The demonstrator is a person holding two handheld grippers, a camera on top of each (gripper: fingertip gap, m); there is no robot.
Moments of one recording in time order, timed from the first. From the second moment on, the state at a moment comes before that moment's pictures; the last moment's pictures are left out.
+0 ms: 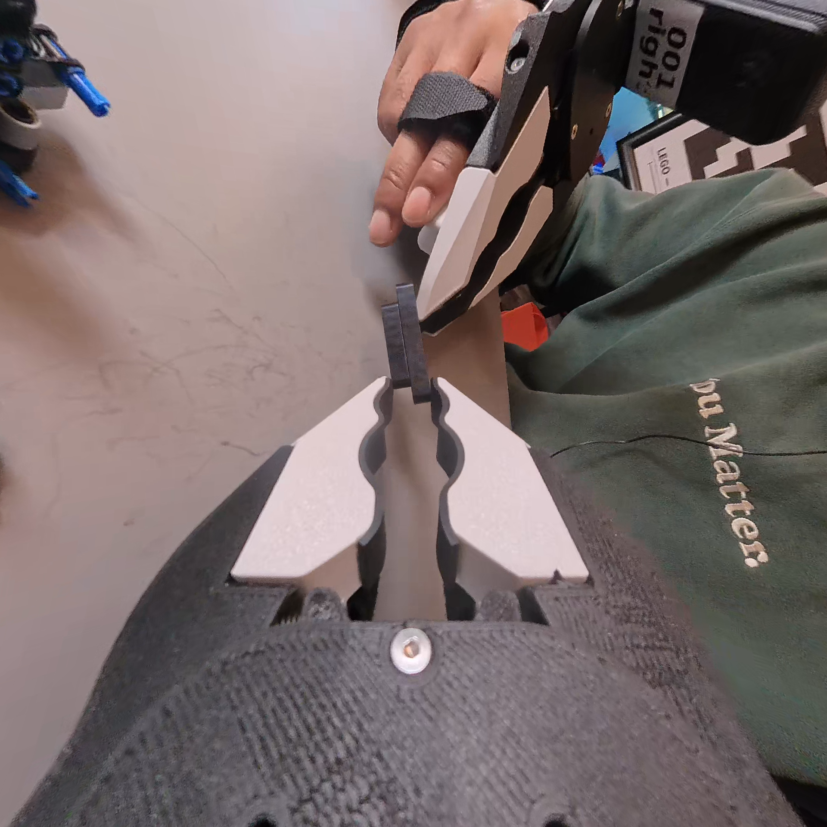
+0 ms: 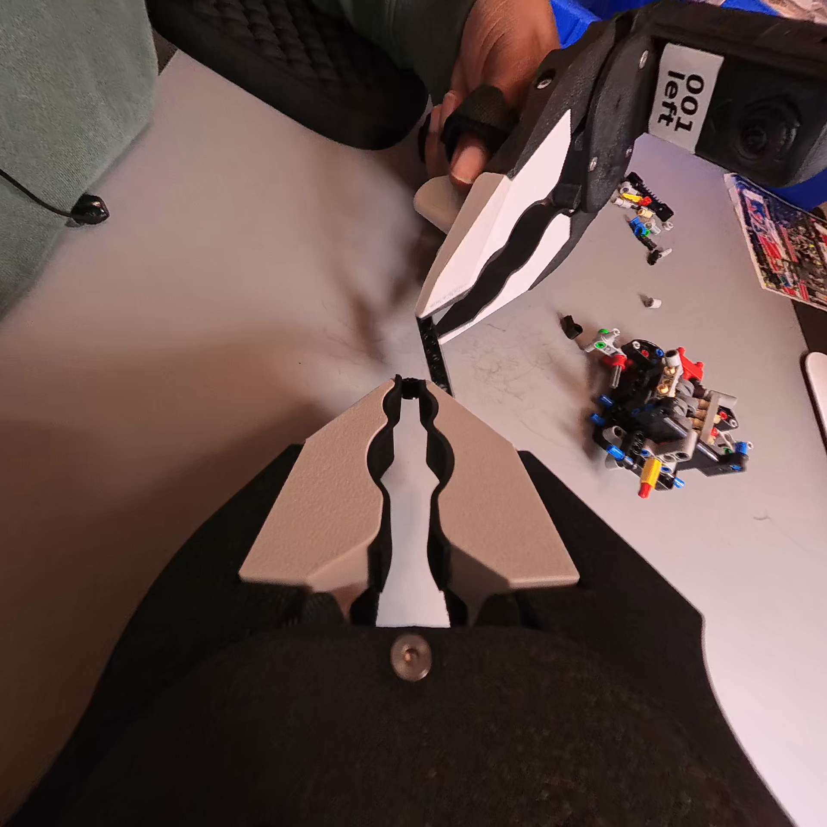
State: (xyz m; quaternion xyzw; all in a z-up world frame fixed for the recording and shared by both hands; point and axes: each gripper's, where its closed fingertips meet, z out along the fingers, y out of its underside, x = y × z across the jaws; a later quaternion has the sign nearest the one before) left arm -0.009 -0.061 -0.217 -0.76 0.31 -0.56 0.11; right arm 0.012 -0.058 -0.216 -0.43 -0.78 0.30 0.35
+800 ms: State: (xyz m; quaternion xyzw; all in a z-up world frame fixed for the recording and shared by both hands) left arm -0.015 -0.052 -0.240 -0.81 0.44 -0.34 0.18; right arm -0.003 -0.049 -0.228 -0.47 -0.76 0.28 0.35
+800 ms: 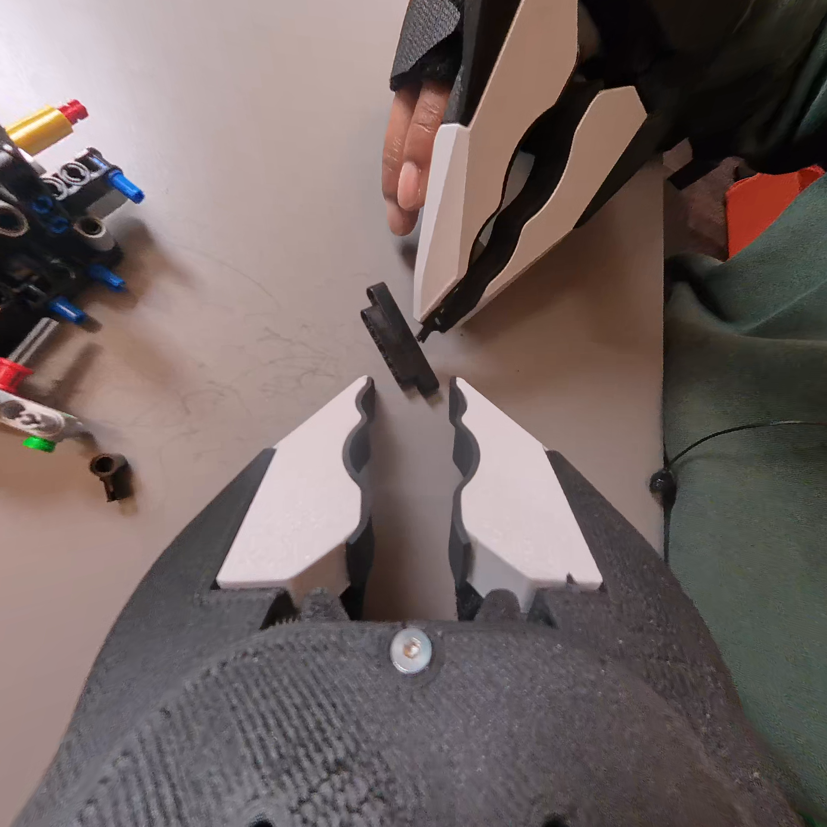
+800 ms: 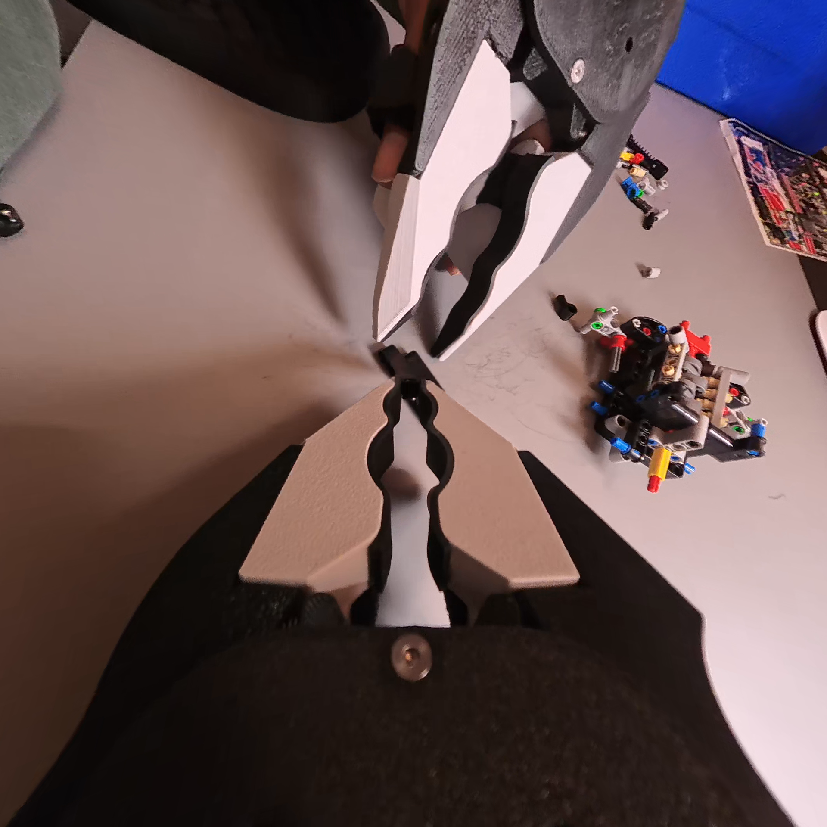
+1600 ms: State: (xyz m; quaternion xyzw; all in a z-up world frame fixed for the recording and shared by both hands) left arm -0.012 -0.047 -0.245 -0.70 0.61 -0.07 0.35; right arm 0.018 -0.010 -0.225 -0.53 -0.73 0.26 0.36
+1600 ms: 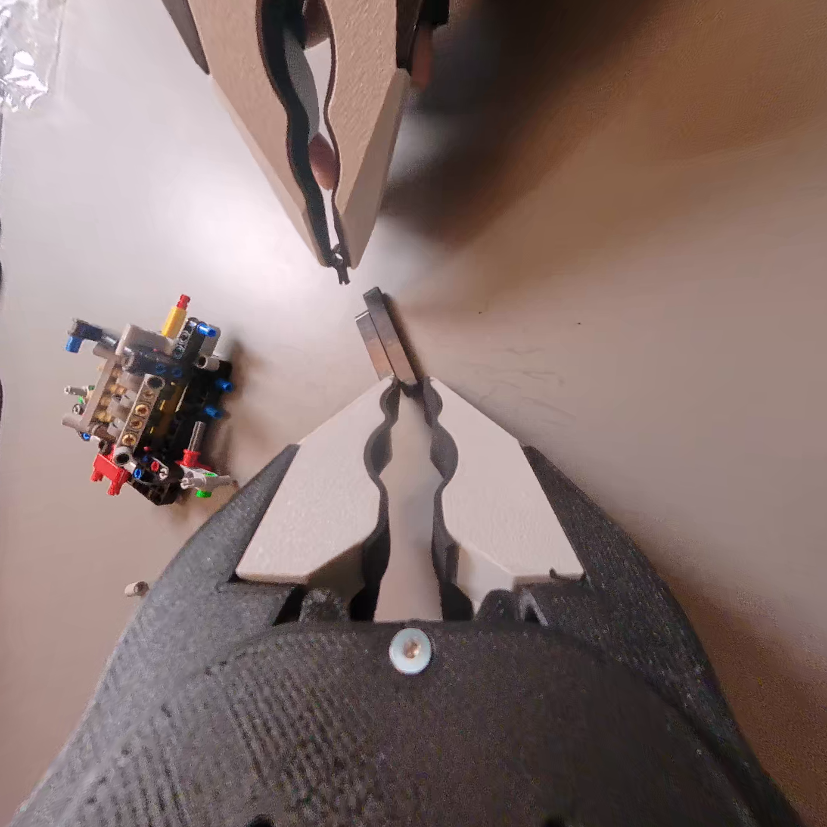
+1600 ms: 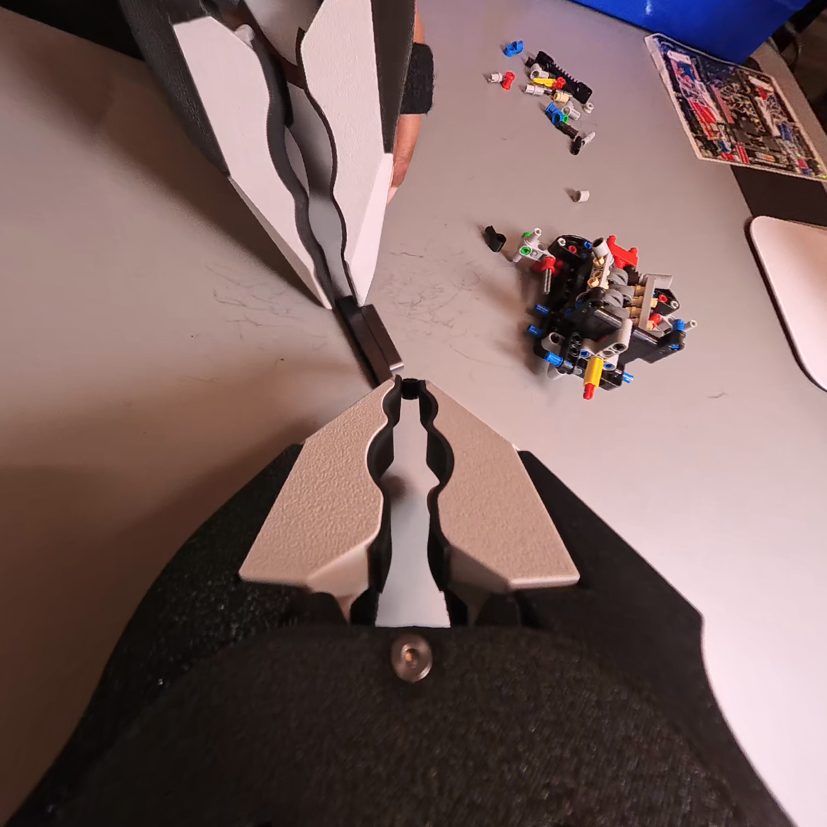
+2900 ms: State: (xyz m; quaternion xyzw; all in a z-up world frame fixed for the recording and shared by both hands) left arm -0.017 -0.042 -0.236 -0.83 0.35 -0.41 0.13; right arm -0.003 -0.037 -0.232 -0.47 -0.77 0.24 0.36
